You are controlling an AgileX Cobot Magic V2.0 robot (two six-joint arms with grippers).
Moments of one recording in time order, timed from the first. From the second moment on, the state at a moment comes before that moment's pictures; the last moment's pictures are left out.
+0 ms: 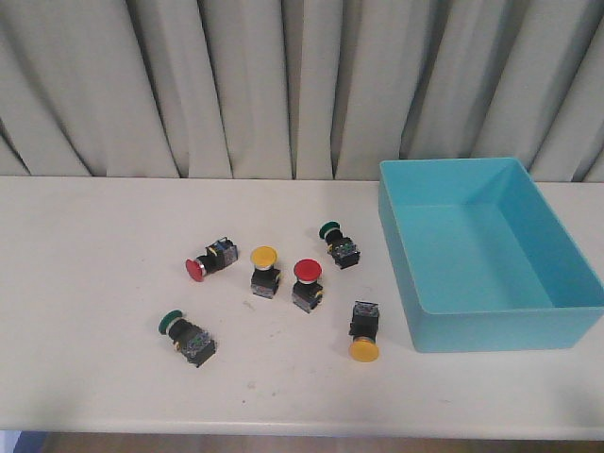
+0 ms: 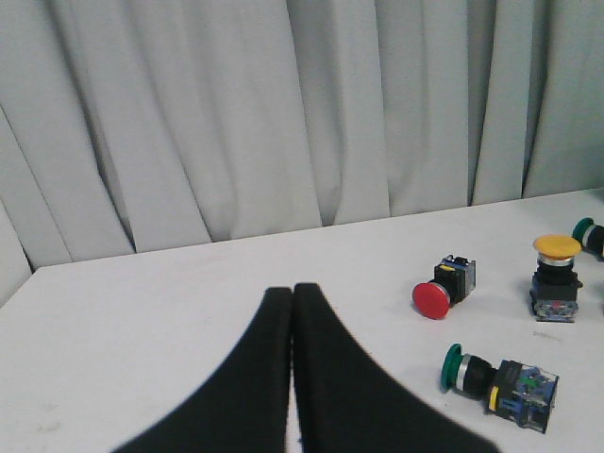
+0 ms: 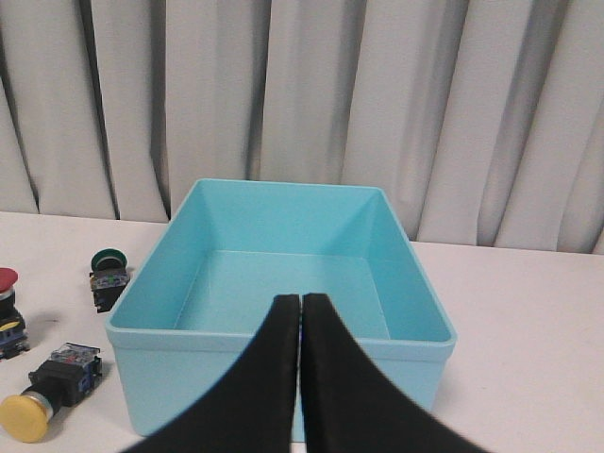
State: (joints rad) left arm -0.03 -0.01 0.03 0.05 0.08 -0.01; right arm 0.01 -0.01 0.03 -0.08 0.09 -0.01
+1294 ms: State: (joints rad) left arm -0.03 0.03 -0.24 0.05 0.19 -0.09; right arm 0.01 0.01 -0.23 -0.03 0.25 0.01
